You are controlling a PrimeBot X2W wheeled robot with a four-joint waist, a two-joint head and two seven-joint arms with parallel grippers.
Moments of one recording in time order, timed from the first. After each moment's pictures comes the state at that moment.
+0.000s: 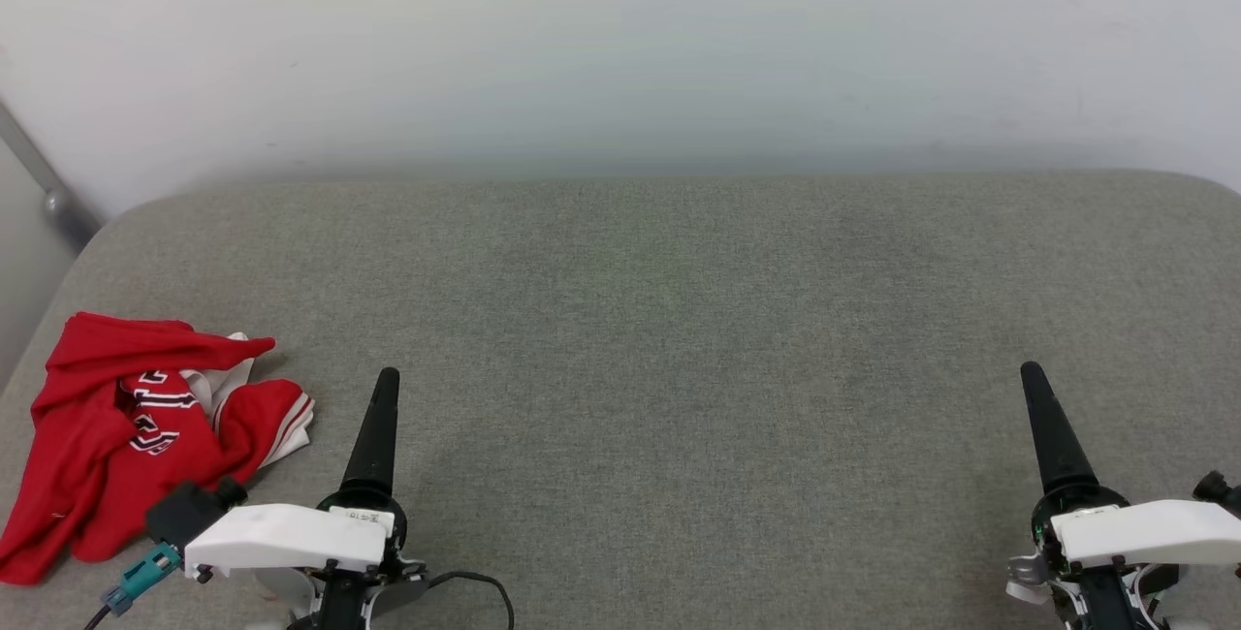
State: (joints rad) left arm -0.08 0.05 0.00 0.20 -1.27 -0.13 -0.01; right arm -0.07 -0.06 -0.06 0.21 1.24 0.13 -0.01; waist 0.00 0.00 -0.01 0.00
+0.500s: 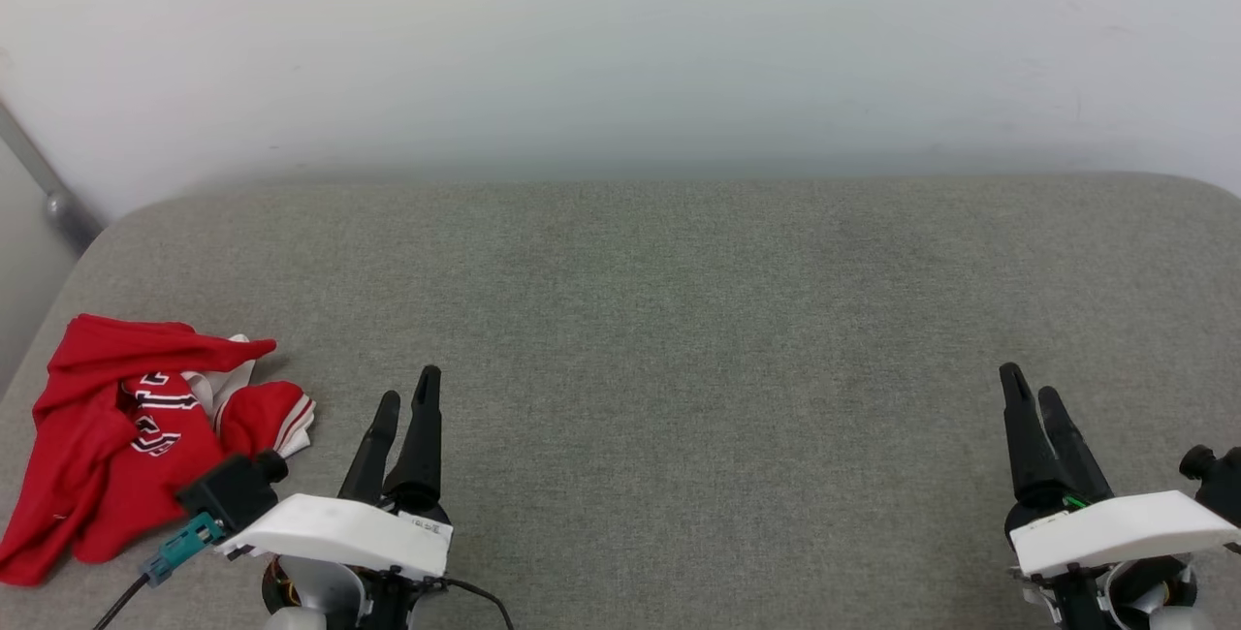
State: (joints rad) left arm -0.09 0.05 -0.05 0.18 -0.89 -0.12 -0.07; right arm -0.06 -0.06 -0.06 0.18 0.81 0.13 -0.04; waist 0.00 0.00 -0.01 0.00
